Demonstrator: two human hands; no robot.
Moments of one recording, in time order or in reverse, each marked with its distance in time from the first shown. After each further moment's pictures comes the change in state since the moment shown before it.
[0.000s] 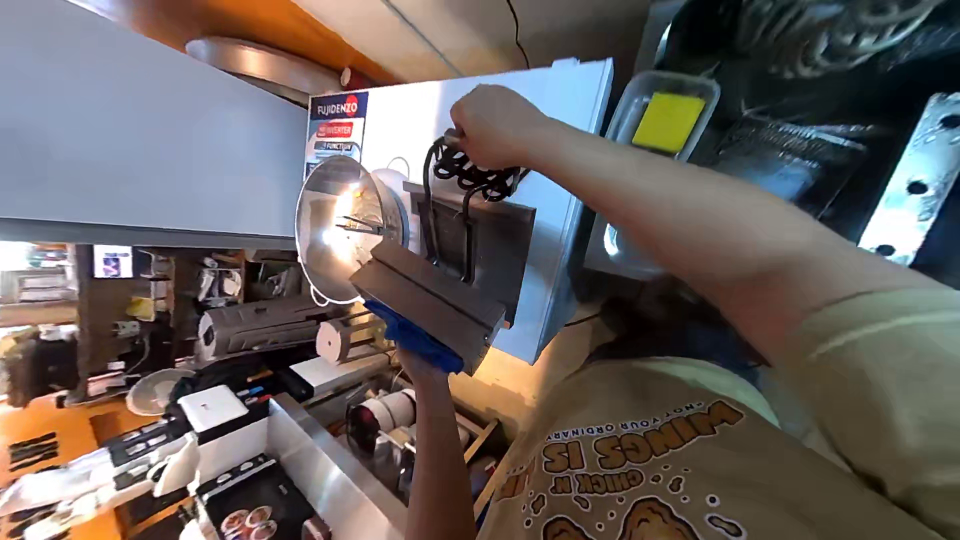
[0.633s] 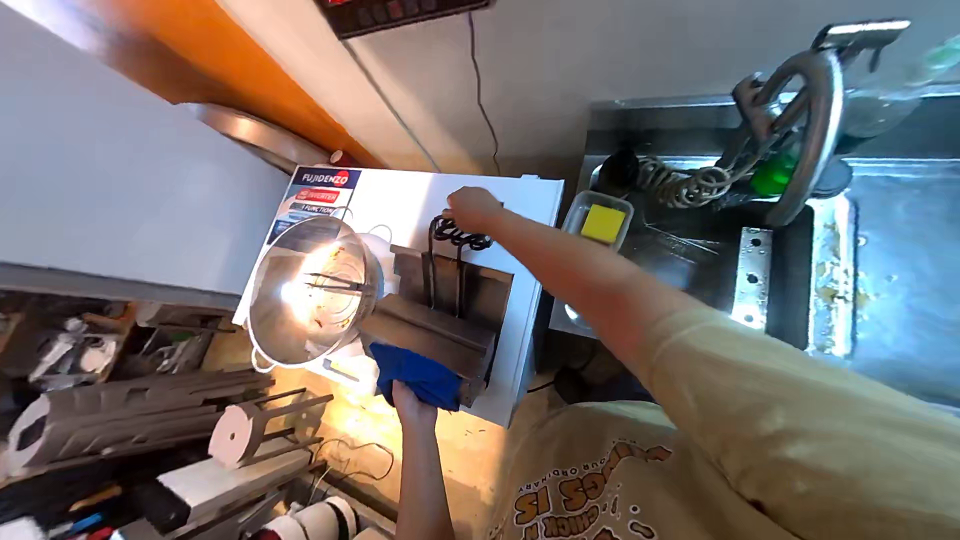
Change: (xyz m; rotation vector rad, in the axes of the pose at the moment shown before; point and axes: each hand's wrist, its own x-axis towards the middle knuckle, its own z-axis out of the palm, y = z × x) left_hand 0.034 -0.038 0.012 -0.028 0.080 -0.223; right_hand 0.074 0.013 0.050 -0.089 -0.171 0.291
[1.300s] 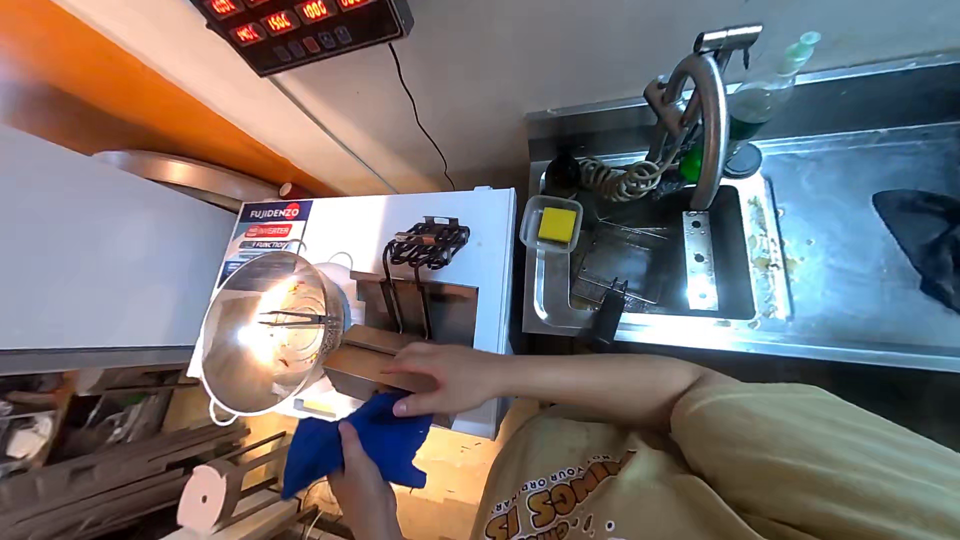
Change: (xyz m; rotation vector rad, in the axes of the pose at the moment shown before) left_hand -0.098 0.078 0.026 0.567 0.177 0.340; right_hand -0.202 -0.077 0.077 0.700 -0.050 -0.497
